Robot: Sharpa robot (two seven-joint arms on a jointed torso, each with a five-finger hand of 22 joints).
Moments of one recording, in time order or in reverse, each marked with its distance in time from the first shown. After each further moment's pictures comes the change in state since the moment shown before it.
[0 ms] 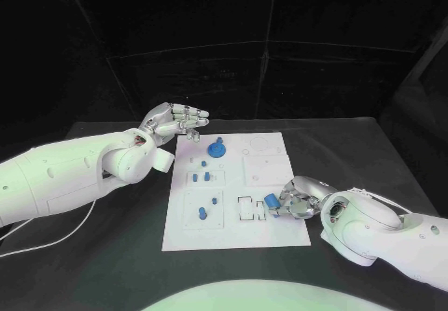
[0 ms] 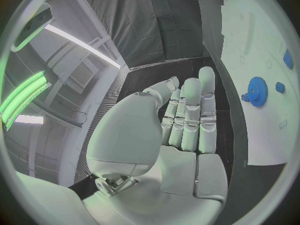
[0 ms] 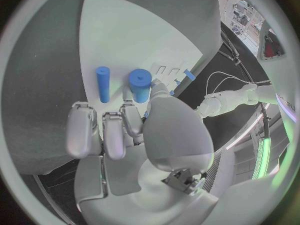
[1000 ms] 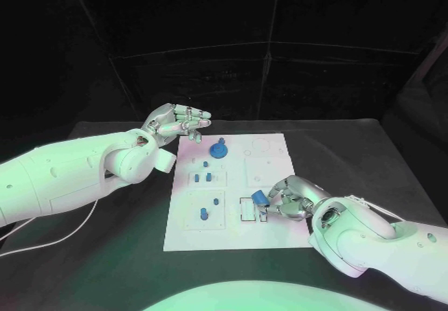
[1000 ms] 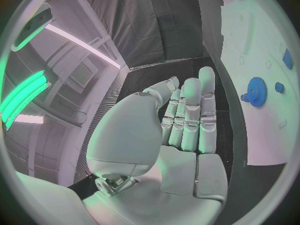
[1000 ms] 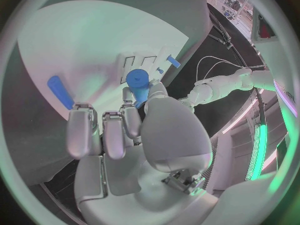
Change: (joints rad) left arm 0.000 -0.002 0.000 0.001 0.000 0.004 -0.001; left_hand 0.000 0.000 0.000 0.000 0.000 0.000 0.000 0.000 0.000 0.000 0.000 0.000 0.000 0.000 0.000 0.000 0.000 0.000 0.000 0.000 0.000 0.000; right arm -0.006 0.040 -0.004 0.066 0.061 -0.160 -0.012; right_hand 0.030 0.036 -0.029 0.012 0.052 0.000 -0.007 0.028 0.000 0.012 -0.009 -0.002 0.016 -0.004 -0.004 0.001 0.000 0.000 0.004 -0.004 0.004 0.006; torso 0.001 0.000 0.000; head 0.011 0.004
